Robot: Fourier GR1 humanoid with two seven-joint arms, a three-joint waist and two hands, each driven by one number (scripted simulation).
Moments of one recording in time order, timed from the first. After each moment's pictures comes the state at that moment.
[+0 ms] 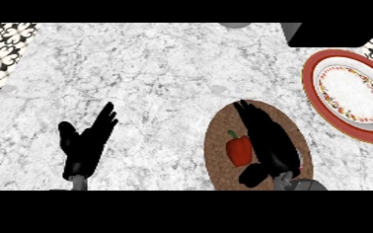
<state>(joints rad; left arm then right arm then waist) 0.04 0.15 -0.11 -1.47 0.15 0.08 0.21 -0.11 -0.22 0.46 -1.75 0.83 0.25 0.60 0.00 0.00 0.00</state>
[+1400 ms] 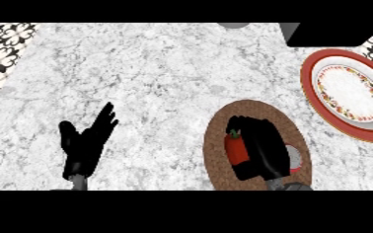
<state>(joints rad) 0.04 0.11 -0.07 -1.47 0.10 0.04 0.23 -0.07 -0.15 0.45 -1.67 1.06 0.02 0.34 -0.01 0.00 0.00</state>
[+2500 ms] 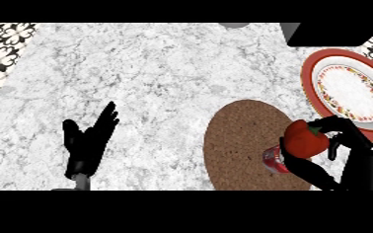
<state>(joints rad) 0.03 0.09 -0.07 -1.48 0.08 0.05 0.25 0.19 -0.13 0.13 -2.04 0.77 -0.43 0.31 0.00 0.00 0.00</state>
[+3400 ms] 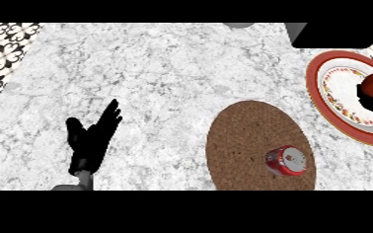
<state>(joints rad) 0.01 0.08 -0.07 -1.46 0.08 0.04 0.23 -0.30 -0.44 -0.44 -1.09 0.31 -0.49 -0.27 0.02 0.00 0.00</state>
